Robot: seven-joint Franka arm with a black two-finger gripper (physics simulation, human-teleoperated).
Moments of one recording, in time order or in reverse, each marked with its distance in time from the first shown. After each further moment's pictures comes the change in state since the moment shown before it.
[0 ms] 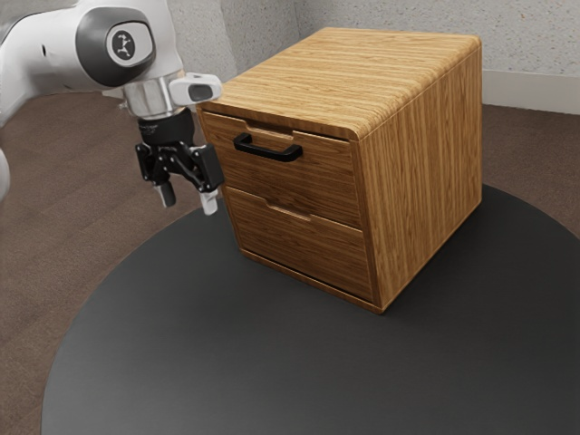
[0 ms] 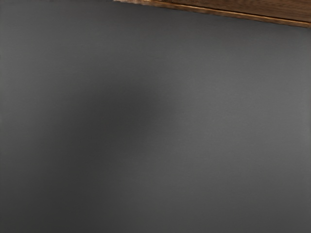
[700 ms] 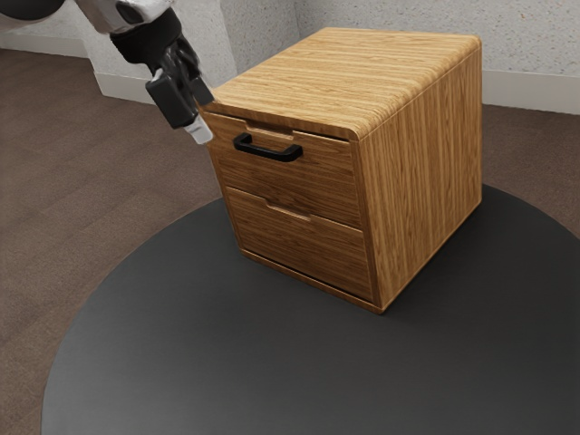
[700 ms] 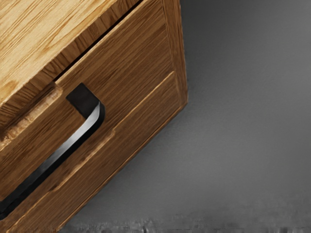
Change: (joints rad) arm -0.054 -0.198 -0.097 0.041 -0.045 0.164 0.734
